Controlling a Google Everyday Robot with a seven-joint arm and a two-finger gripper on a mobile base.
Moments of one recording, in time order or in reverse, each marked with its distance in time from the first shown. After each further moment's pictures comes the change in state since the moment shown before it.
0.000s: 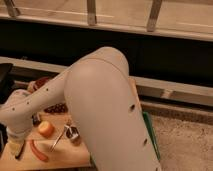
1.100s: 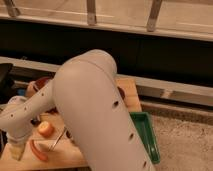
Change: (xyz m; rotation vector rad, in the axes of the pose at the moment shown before) arm 0.005 0.003 0.037 0.000 0.033 0.013
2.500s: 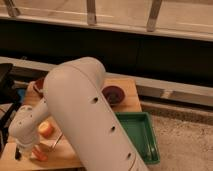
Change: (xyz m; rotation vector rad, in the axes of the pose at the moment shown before) arm 0.031 -0.008 0.061 -0.027 0.058 0.109
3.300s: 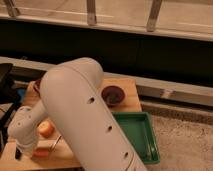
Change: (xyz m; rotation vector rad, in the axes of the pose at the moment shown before) arm -0.001 0.001 0.003 0.009 0.012 0.000
